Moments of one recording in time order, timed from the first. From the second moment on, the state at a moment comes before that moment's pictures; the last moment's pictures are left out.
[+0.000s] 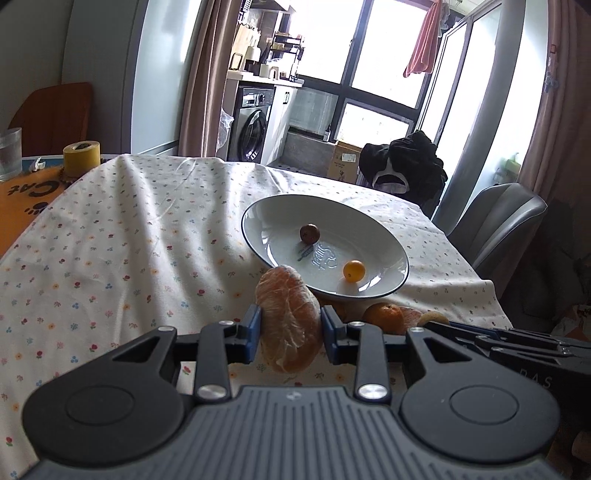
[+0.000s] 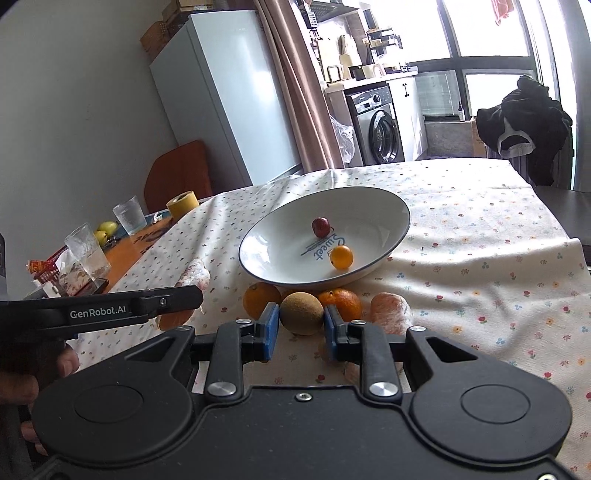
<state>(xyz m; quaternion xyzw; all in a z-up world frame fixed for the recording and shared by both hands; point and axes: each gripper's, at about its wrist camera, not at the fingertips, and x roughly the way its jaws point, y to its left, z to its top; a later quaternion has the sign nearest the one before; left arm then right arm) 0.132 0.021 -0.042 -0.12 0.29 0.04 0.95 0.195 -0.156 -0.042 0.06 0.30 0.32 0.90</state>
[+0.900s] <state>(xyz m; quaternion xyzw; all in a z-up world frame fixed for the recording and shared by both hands) 0.182 0.026 -0.035 -0.12 0.28 0.04 0.95 0.249 -0.144 -0.036 0.07 0.28 0.30 0.91</state>
